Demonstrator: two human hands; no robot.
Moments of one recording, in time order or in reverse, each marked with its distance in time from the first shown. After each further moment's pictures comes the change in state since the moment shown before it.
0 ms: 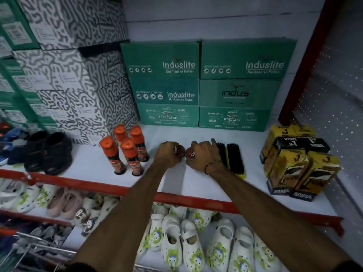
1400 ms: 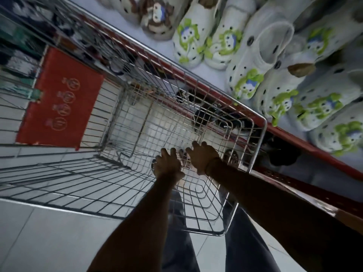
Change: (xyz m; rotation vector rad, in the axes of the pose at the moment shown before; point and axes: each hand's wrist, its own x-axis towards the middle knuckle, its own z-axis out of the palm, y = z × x) left_hand -0.483 -0.258 0.359 0.092 -0.748 -0.867; right_hand -0.366 -0.152 0.440 -0.155 -1.075 -0.542
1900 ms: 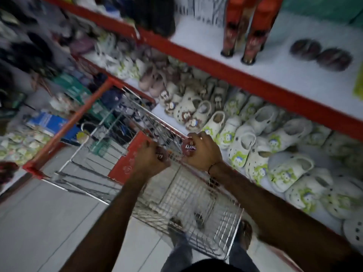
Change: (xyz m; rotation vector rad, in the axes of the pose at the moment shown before) left_hand -0.152 -0.068 -0.287 -0.281 0.678 0.137; right_hand -0.136 -0.049 -0.261 0.436 0.837 -0.099
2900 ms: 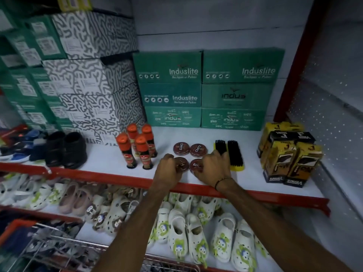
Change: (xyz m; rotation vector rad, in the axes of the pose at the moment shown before) left_hand 0.061 0.385 -0.068 -0.092 0.109 0.837; right_hand -0.022 0.123 -0.306 -0.608 0.508 0.421
